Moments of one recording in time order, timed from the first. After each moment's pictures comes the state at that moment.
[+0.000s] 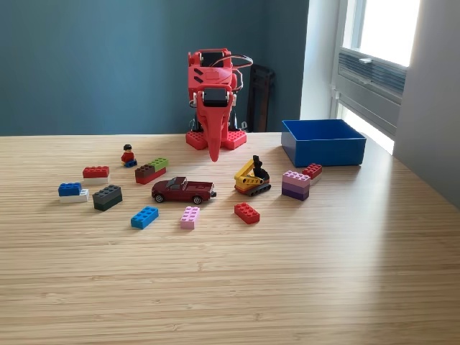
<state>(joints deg) 2.4 191.2 178.8 48.2 -2.2</state>
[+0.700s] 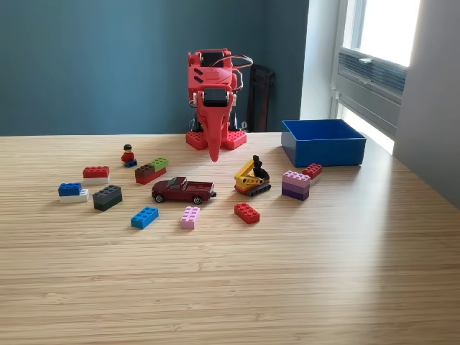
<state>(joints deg) 2.4 191.2 178.8 48.2 -1.5</state>
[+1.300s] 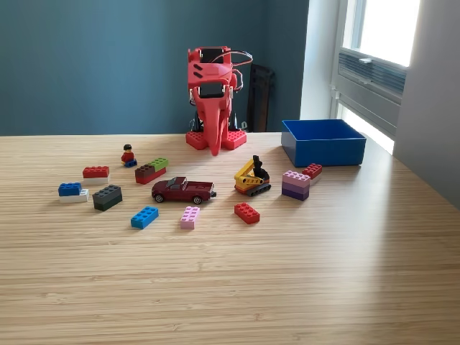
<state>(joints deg) 2.4 191.2 171.2 48.2 9.1</state>
